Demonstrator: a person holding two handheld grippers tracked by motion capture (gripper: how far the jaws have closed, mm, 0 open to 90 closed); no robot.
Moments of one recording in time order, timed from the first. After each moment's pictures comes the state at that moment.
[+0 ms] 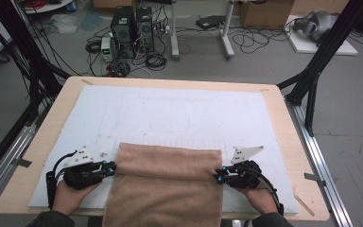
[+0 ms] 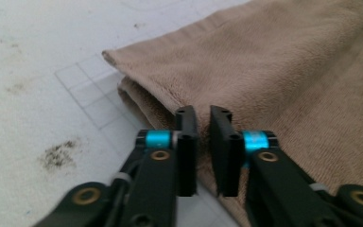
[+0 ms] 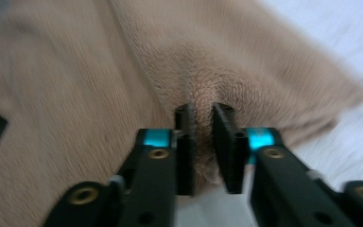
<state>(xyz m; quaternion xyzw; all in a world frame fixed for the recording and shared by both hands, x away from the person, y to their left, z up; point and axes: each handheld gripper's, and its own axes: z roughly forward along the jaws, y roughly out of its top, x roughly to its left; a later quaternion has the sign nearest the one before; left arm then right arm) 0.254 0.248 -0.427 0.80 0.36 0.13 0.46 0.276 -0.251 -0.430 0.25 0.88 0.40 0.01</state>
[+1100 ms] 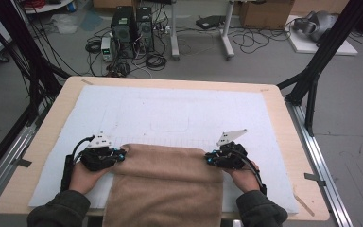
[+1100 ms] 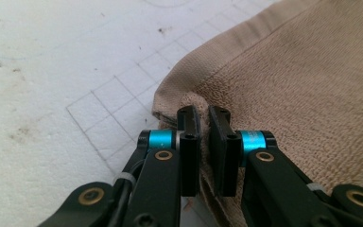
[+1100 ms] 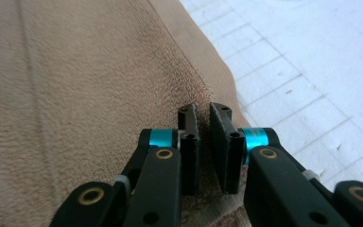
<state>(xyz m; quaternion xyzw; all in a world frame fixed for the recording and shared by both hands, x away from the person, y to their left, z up) 0.305 0.223 -0.430 0.82 0.36 0.15 0.42 0.327 -0.219 -0.425 0.27 0.88 0.38 0.05</state>
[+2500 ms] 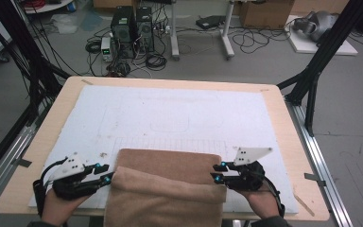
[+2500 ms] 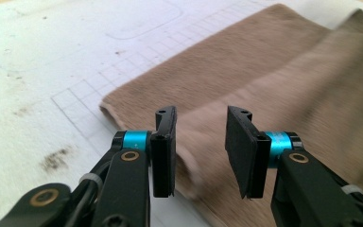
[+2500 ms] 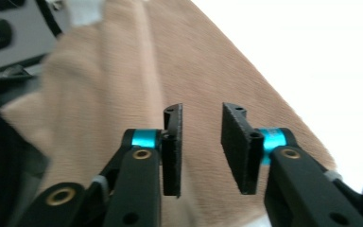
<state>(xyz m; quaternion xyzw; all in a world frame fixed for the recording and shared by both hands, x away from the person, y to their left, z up) 0.230 0.245 -0.402 0.80 0.32 0.15 0.48 0.257 -0.240 -0.387 0.23 0.87 0.44 0.06</state>
